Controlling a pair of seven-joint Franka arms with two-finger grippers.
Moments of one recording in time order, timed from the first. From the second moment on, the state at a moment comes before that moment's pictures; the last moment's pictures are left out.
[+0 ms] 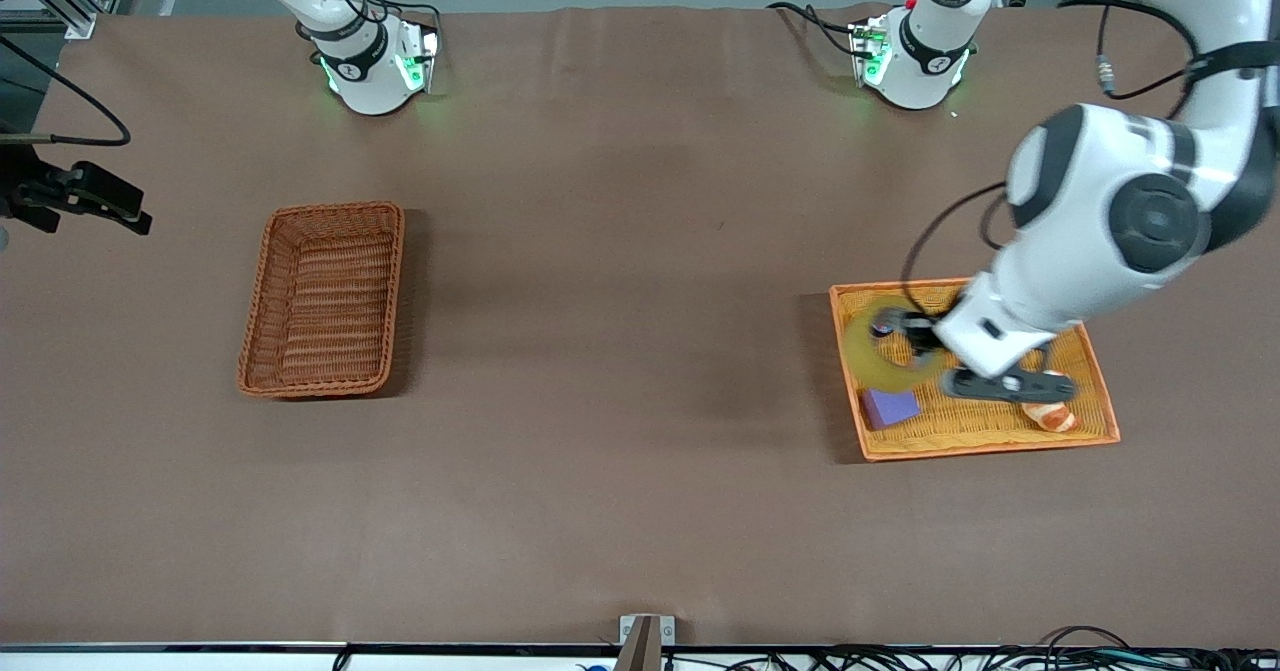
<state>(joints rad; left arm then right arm) -0.10 0.37 -0.29 -1.52 0.02 1.87 -0.29 -0.01 0.04 -0.01 -1.48 -0.02 1.49 0.01</state>
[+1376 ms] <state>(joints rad) -0.68 0.92 -0.28 -1.17 0.20 2.23 -0.77 0.00 0.09 0.03 -1.49 -0.02 1.58 0.01</state>
